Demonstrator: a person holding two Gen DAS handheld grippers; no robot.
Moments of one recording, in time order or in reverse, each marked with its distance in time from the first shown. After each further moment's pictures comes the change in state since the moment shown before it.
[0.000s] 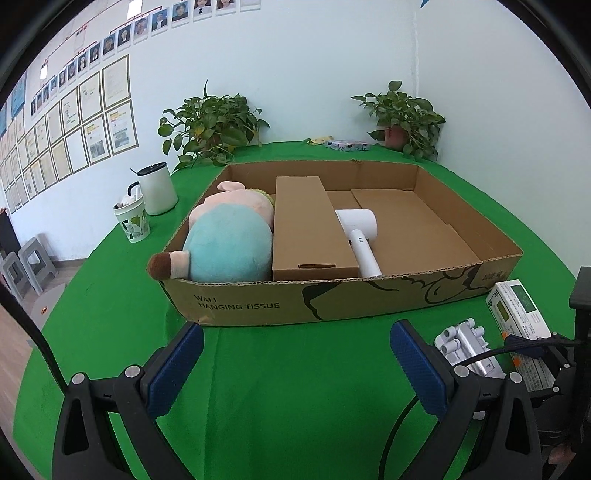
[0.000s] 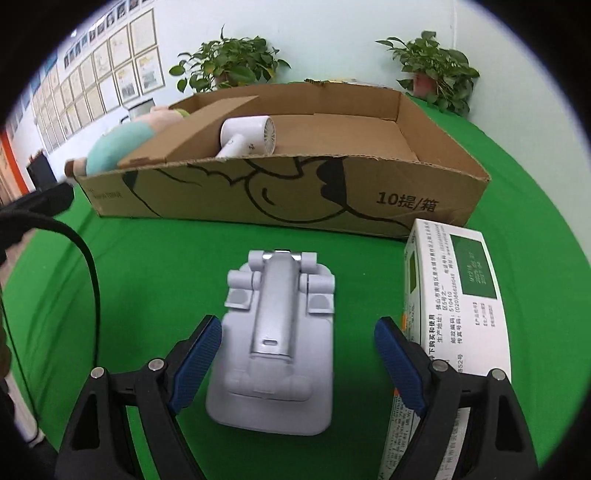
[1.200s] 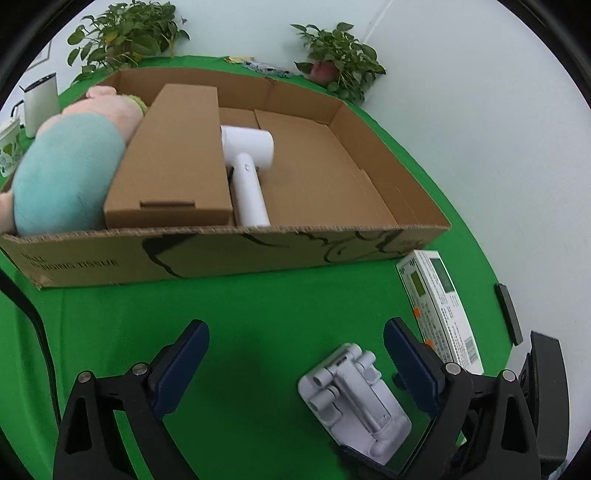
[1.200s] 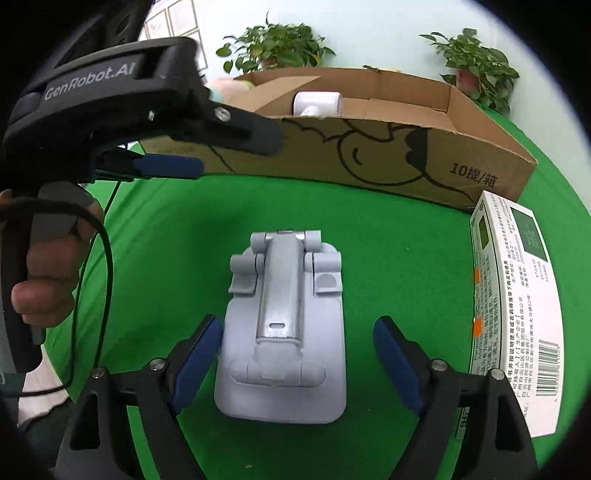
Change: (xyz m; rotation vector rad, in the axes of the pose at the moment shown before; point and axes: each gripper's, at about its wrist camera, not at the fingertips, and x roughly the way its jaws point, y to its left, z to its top) left arm 0.080 -0.032 0.009 -0.077 0.334 -0.482; right arm -0.025 0.038 -0.030 -0.068 0.056 0.146
